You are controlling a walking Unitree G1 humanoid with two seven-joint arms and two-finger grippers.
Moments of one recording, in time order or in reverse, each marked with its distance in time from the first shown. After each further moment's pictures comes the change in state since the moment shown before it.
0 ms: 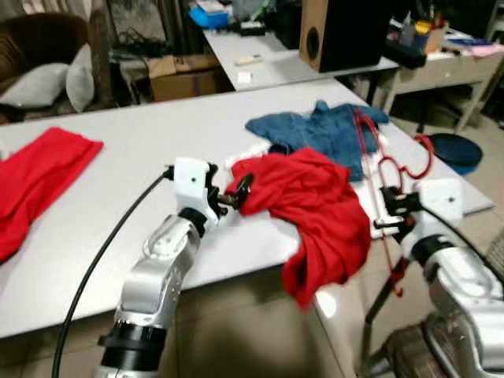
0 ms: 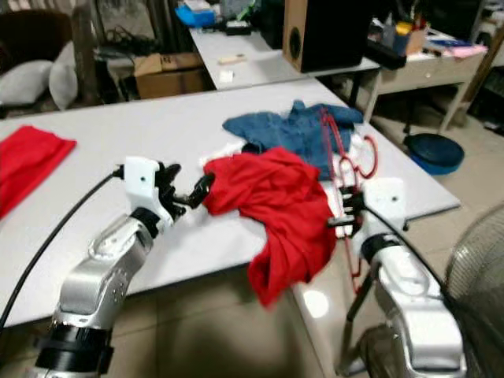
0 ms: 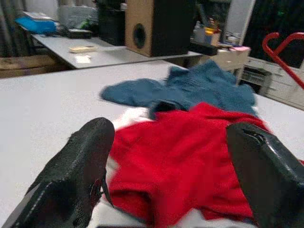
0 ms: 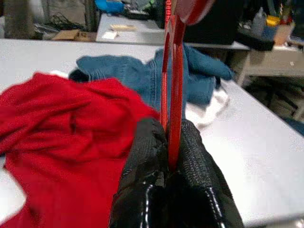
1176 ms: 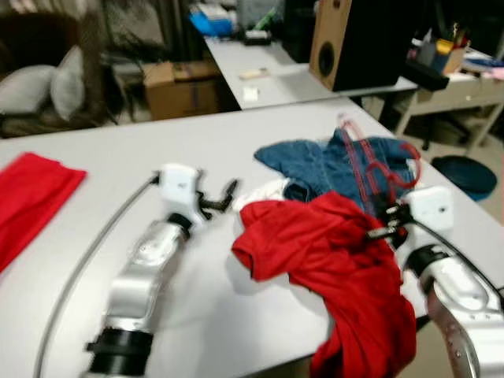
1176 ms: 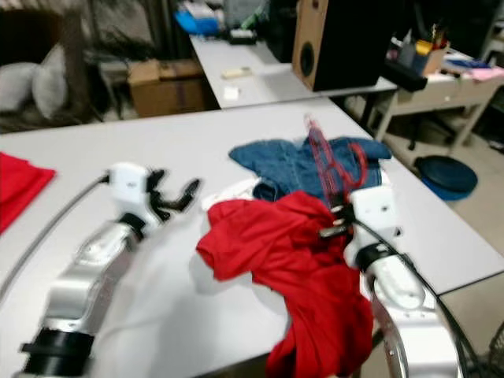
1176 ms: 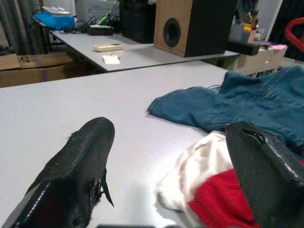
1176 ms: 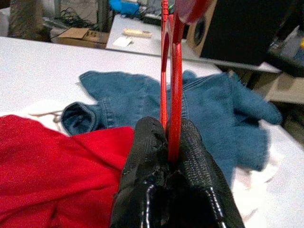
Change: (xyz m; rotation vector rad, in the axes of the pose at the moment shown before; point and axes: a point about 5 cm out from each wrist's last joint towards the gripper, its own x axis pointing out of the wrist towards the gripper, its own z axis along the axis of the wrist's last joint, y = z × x) left arm -0.010 0.015 -0.009 0.035 0.029 0.046; right arm -0.011 0.013 -0.005 -0.030 -0.010 0.053
